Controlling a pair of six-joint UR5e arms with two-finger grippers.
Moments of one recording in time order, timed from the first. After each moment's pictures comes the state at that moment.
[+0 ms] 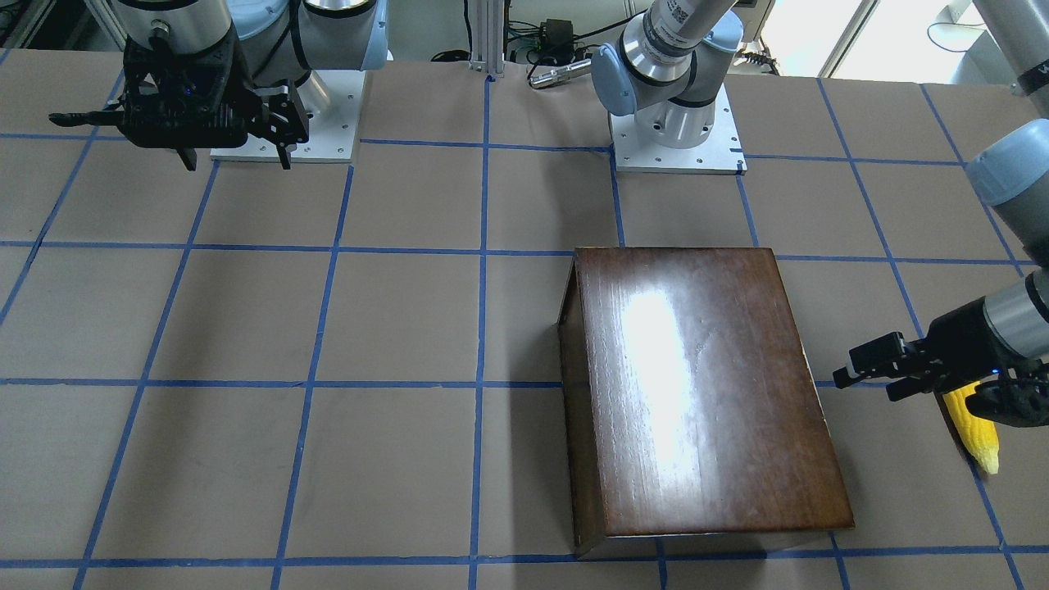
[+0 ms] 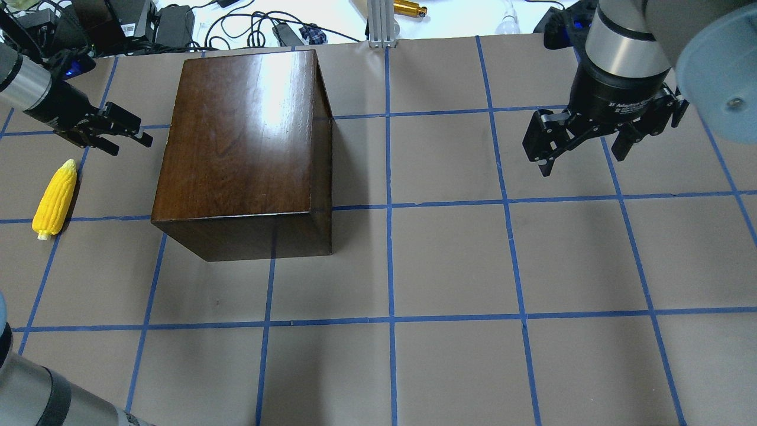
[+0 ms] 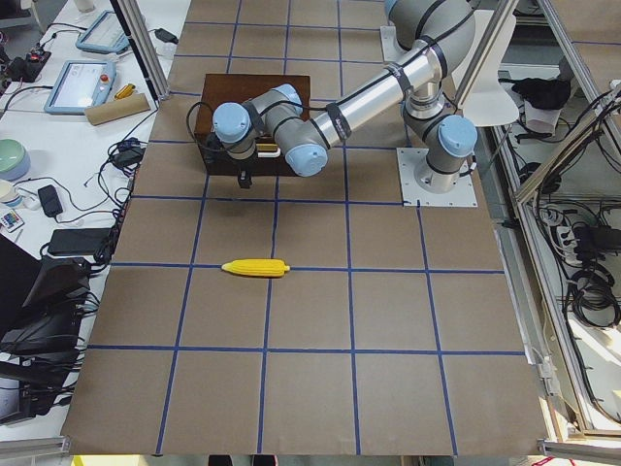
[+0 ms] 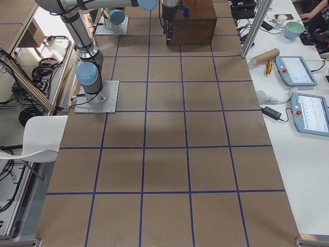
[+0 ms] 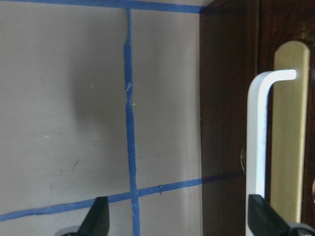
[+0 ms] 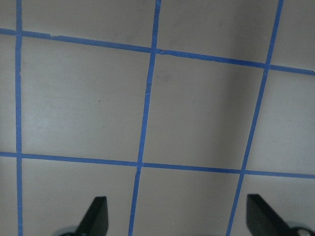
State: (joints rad) left arm -1.07 -1.96 -1.53 -1.38 1.25 0.59; right arm 1.61 -1.64 1.59 -1.46 -1.68 -0.08
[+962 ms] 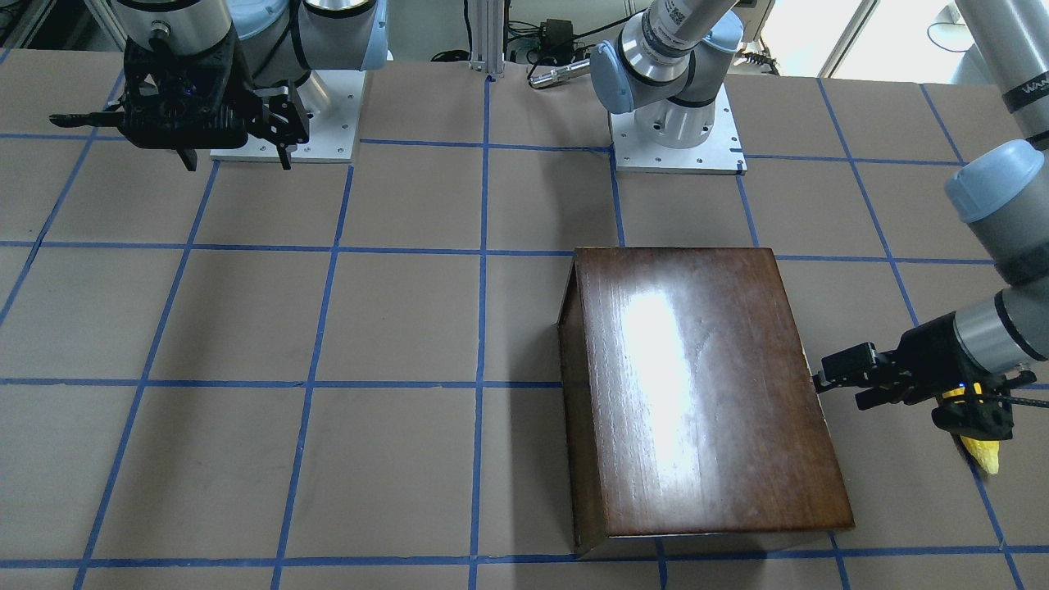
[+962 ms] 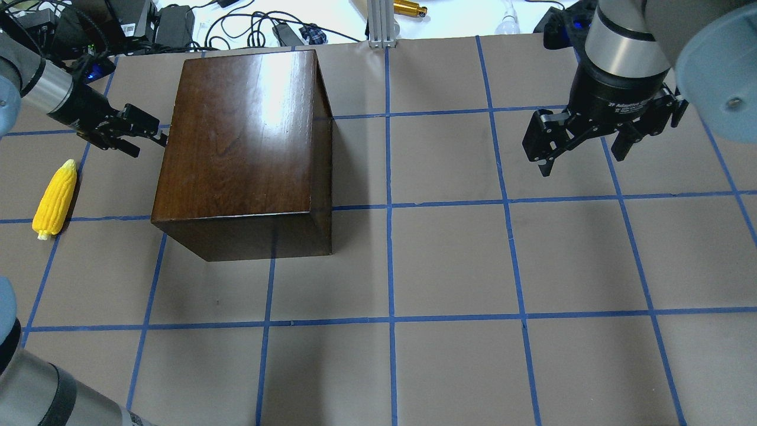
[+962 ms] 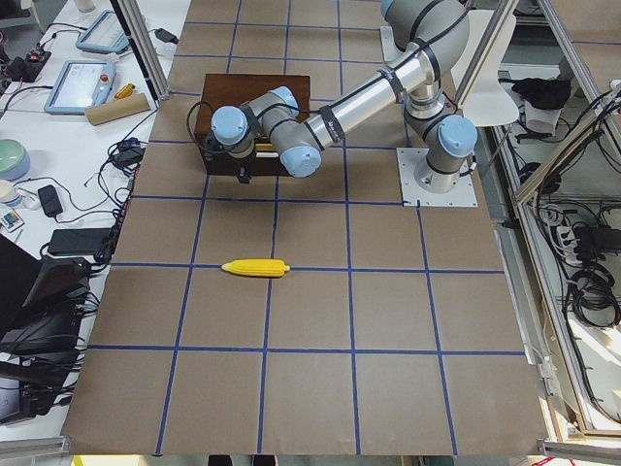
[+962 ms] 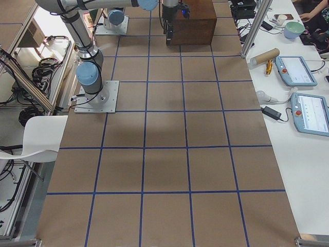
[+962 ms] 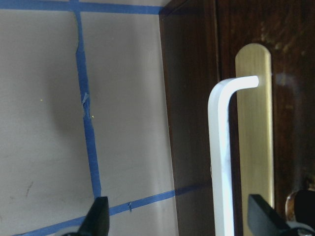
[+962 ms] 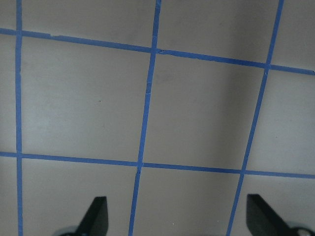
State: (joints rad) left arm -1.10 -1.99 -1.54 -1.38 1.22 0.58; right arm 1.61 -1.64 1.59 -1.46 -1.68 -0.08
